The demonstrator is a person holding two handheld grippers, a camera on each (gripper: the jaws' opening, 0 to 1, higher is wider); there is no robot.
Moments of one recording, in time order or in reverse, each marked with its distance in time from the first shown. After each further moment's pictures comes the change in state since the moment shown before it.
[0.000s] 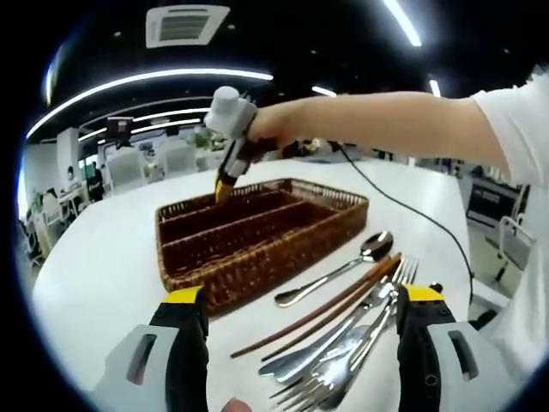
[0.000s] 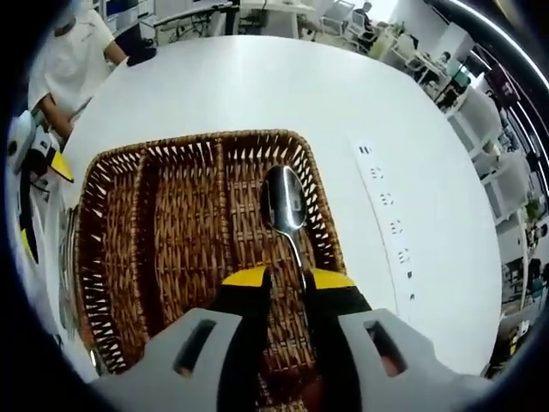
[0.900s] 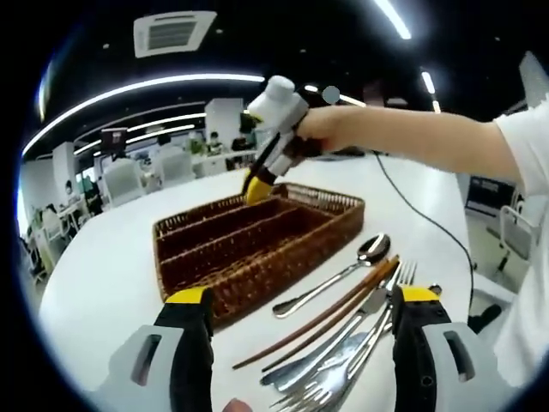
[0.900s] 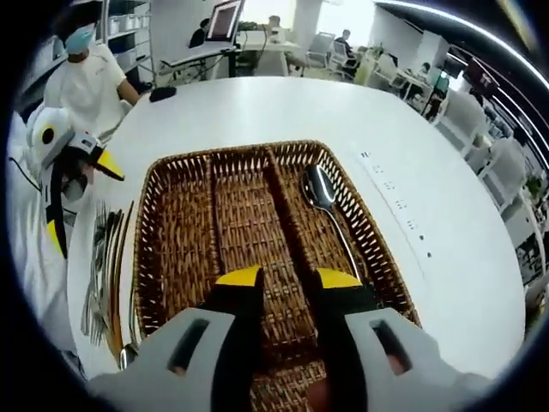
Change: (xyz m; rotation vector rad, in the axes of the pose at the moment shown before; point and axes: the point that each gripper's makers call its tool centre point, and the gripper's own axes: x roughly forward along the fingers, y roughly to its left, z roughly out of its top) left arm 0.004 -0.007 0.008 0.062 0.005 -0.016; right arm -0.051 0.048 -0.036 0.103 -0.204 -0.005
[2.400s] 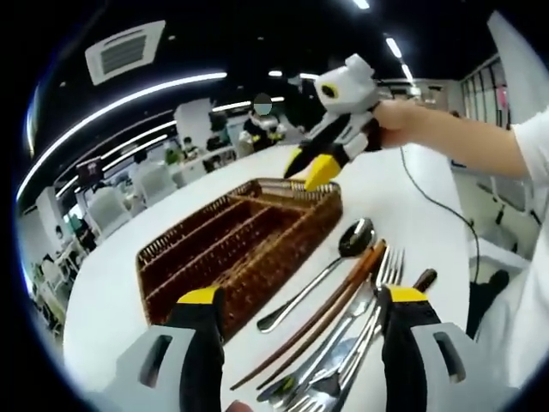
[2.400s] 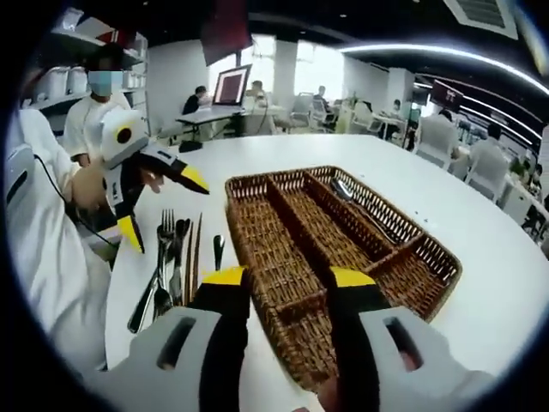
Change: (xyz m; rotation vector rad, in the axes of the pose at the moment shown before) left arm 0.018 -0.031 0.001 0.204 0.101 -0.051; right arm -0.094 0.094 -0.059 0.137 -0.364 -0.050
